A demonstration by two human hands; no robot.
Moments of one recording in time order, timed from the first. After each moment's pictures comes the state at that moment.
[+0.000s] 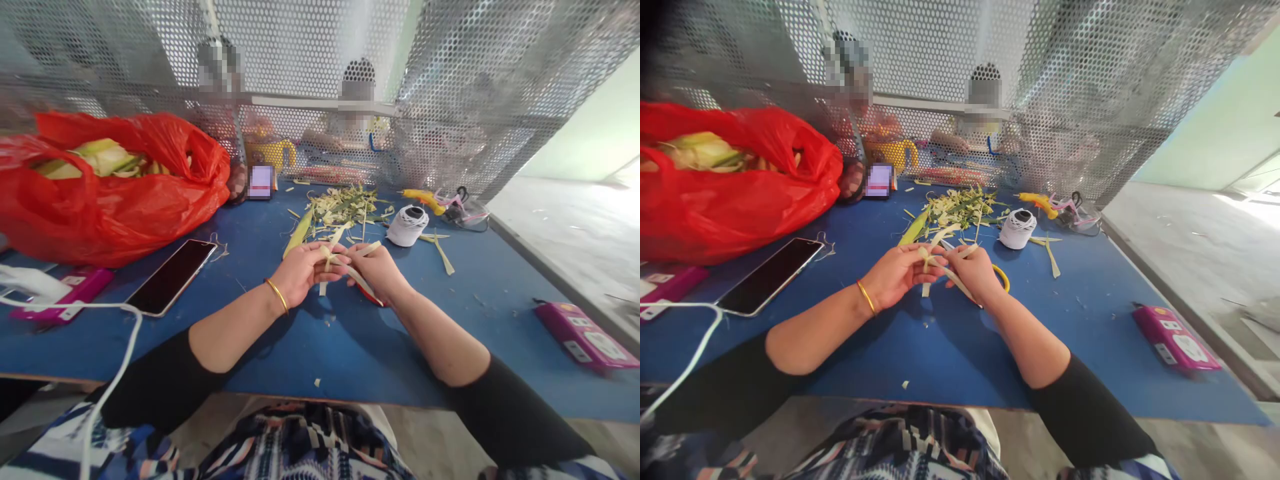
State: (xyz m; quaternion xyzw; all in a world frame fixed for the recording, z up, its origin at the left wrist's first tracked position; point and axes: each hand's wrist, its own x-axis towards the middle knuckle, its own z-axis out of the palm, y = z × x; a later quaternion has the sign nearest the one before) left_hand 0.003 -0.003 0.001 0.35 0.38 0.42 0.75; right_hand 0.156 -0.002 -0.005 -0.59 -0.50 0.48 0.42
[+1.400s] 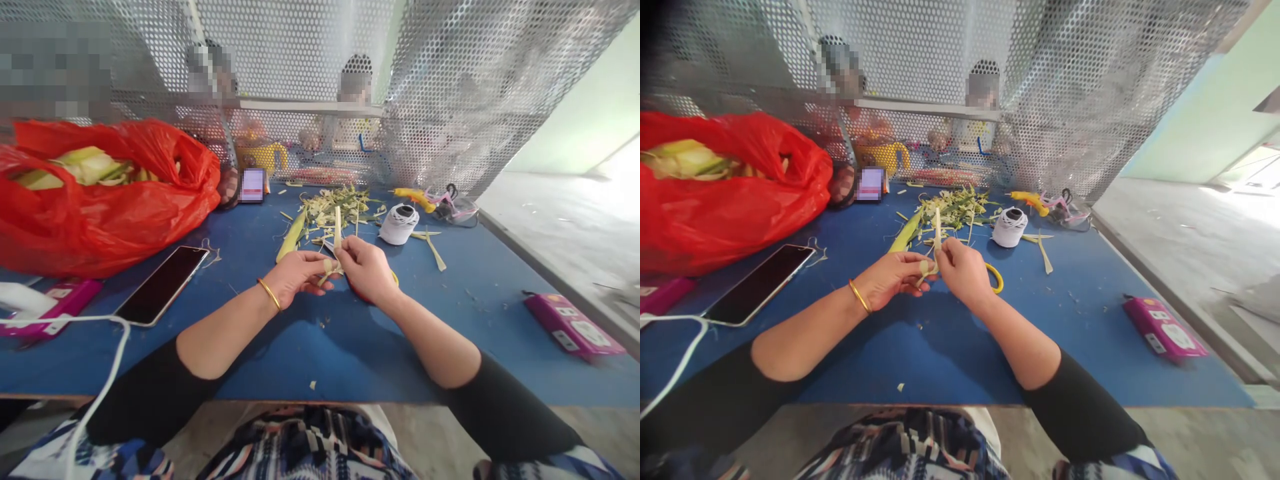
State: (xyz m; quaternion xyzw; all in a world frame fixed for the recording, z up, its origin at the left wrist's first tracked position) left_hand -0.005 0.003 -0.009 0.44 0.39 0.34 0.74; right_hand 0.160 -0.009 -0.001 -0.57 -0.71 0.16 0.39
